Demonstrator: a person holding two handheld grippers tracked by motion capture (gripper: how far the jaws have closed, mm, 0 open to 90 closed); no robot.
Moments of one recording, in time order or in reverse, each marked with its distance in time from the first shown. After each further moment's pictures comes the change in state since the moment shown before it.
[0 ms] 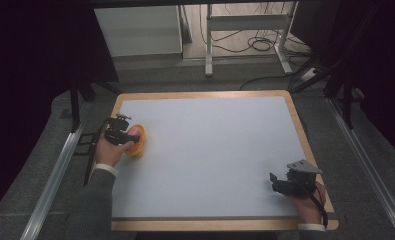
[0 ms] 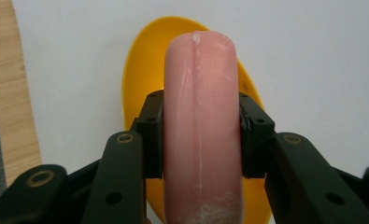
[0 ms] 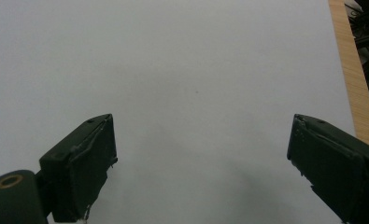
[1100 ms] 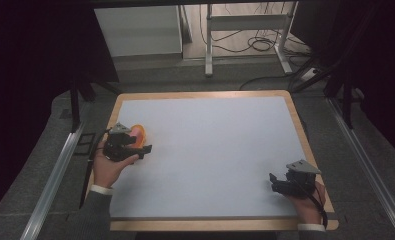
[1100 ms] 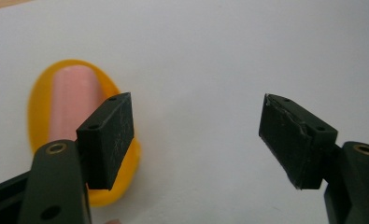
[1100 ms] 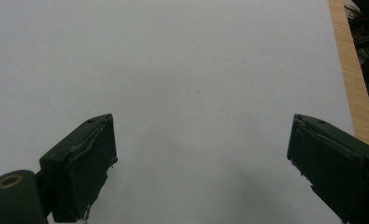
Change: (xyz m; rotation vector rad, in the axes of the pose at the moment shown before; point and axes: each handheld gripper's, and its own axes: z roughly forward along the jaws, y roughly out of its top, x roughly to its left) left arm -0.051 -0.041 -0.056 -0.253 -0.217 0.139; right arm 0.001 0.000 -0.001 0.003 -0.006 -0.009
